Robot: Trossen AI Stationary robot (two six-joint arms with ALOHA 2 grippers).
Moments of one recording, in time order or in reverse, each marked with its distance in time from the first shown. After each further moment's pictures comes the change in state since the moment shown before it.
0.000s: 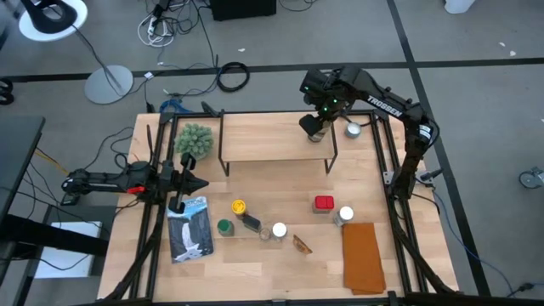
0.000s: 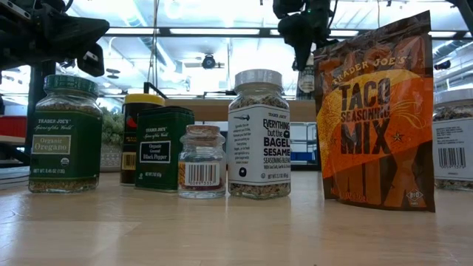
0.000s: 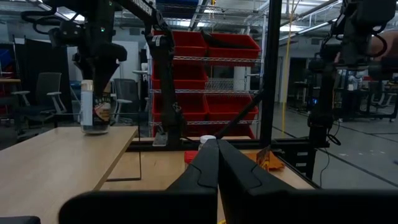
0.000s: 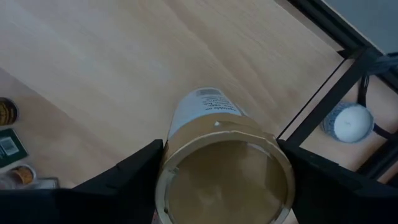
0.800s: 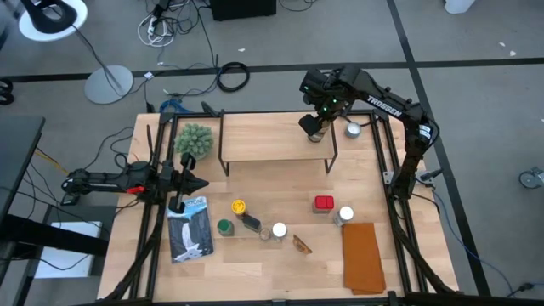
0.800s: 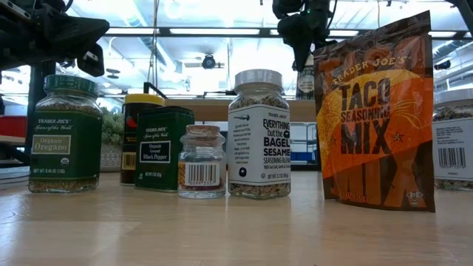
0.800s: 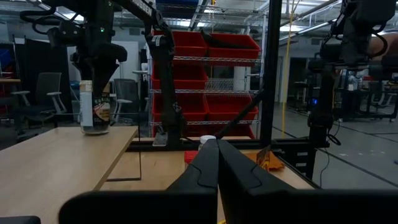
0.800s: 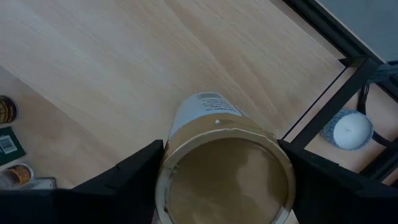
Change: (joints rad) left arm 0.000 0.000 0.000 0.000 0.000 0.000; right arm -0.001 0.000 -0.001 0.014 -0.001 -0.036
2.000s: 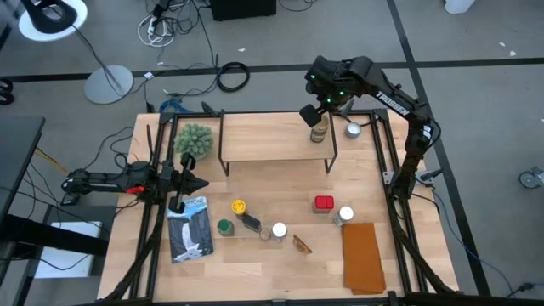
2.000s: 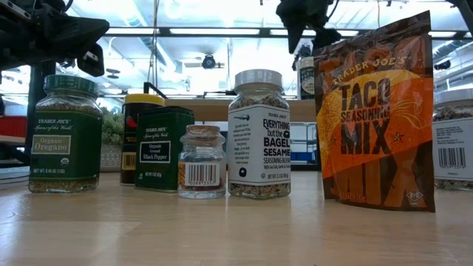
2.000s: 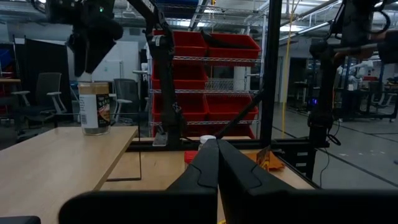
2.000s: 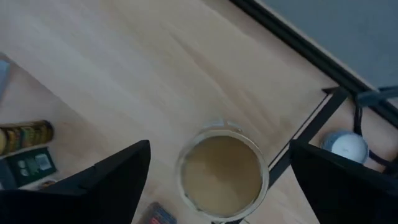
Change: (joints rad) left arm 0.000 0.000 0.000 0.000 0.000 0.000; right arm -0.005 -0.004 0.162 -0.017 0.001 0.008
